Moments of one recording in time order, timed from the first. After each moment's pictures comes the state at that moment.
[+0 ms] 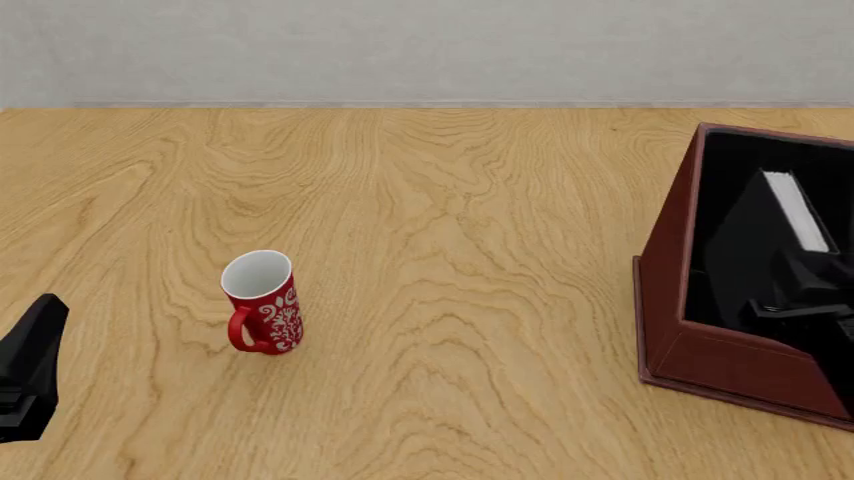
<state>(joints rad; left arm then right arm) 0.00 0.00 0.00 0.00 0.00 -0.14 1.13 0.00 -1.00 0.01</state>
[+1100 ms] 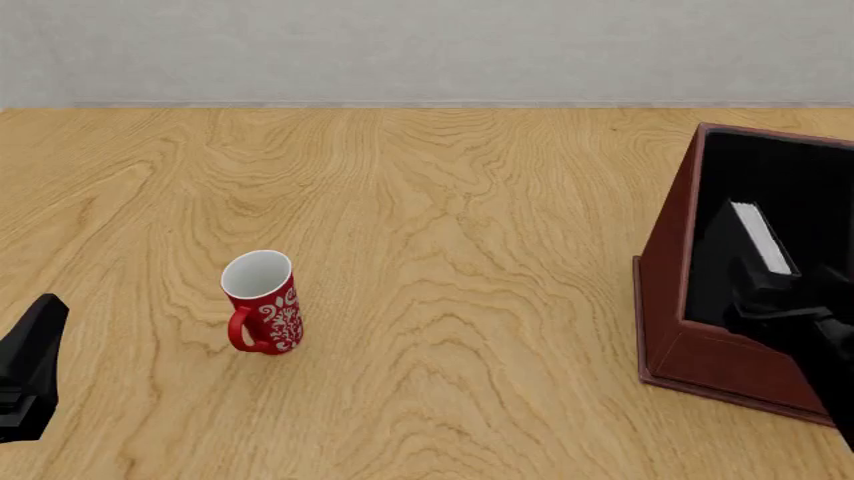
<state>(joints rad) 0.00 0.00 0.00 0.00 0.00 -0.13 1.32 0.00 -1.15 0.05</state>
